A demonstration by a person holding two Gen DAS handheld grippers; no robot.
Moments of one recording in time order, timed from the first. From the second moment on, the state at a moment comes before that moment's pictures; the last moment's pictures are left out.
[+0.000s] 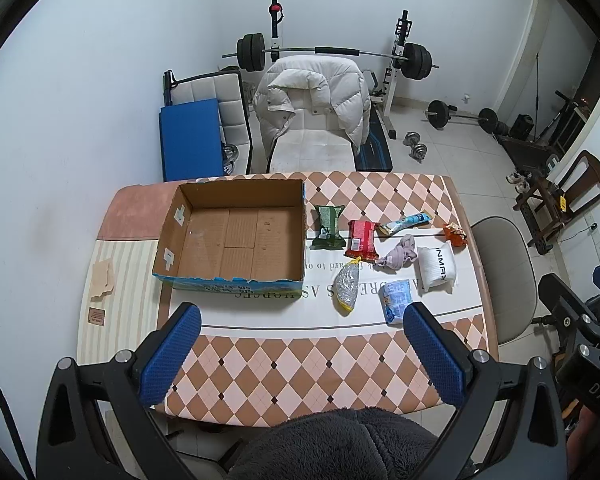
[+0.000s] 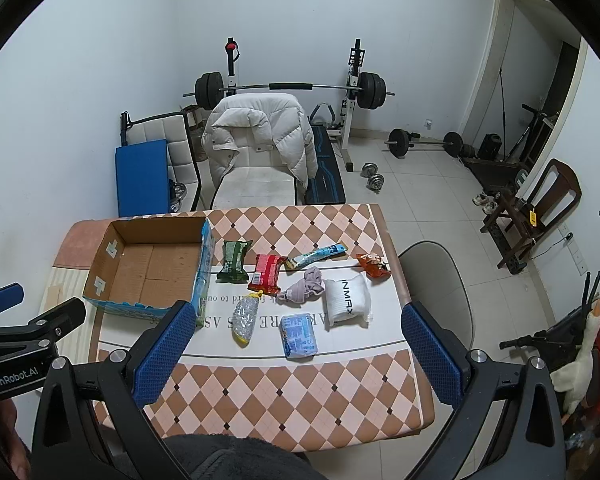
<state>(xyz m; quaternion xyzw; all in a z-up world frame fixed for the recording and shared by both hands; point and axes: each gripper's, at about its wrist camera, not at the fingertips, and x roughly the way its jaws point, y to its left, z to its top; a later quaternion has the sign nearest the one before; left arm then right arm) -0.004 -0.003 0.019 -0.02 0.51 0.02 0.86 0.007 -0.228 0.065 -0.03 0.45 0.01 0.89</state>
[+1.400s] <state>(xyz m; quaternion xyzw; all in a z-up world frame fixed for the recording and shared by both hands) 0.238 -0.122 -0.397 0.08 0.81 -0.05 0.58 0.279 -0.365 -0.365 0.00 0.74 -0.02 0.67</state>
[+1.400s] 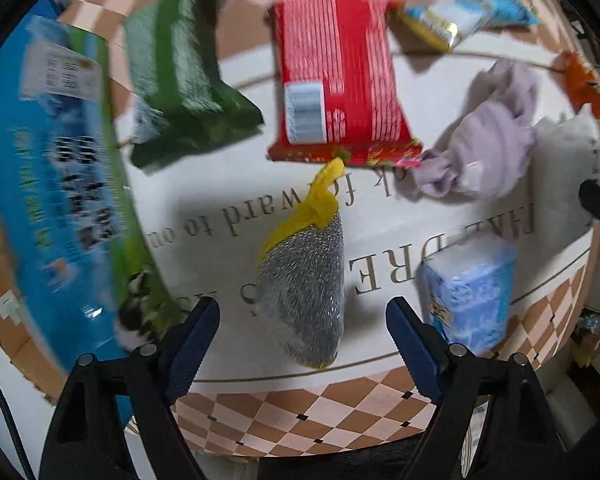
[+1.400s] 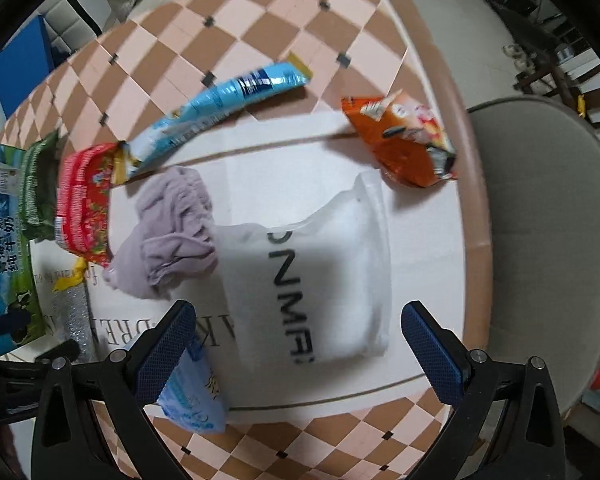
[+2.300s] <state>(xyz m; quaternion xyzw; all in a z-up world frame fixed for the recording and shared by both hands) 0.207 -0.061 -0.220 -0.01 0.70 -0.04 0.72 0.247 -0.323 -0.249 0.03 0.71 0.07 0.70</state>
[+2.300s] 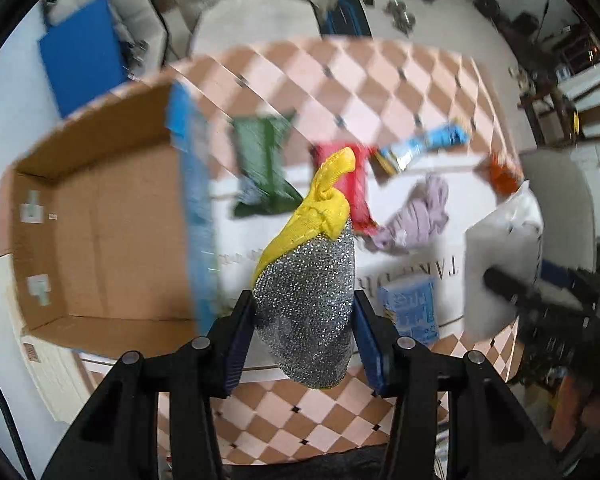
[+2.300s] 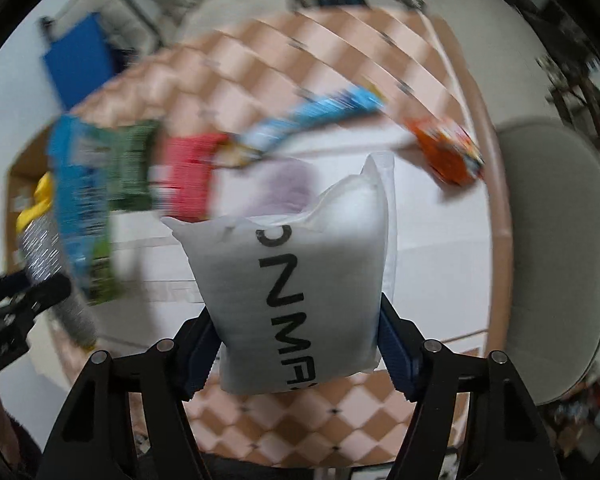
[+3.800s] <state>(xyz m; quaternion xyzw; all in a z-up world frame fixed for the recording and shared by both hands) 0.345 0.212 -0.331 -0.10 0.78 -0.04 0.62 0.352 0.081 -0.334 0.04 0.72 0.06 0.69</state>
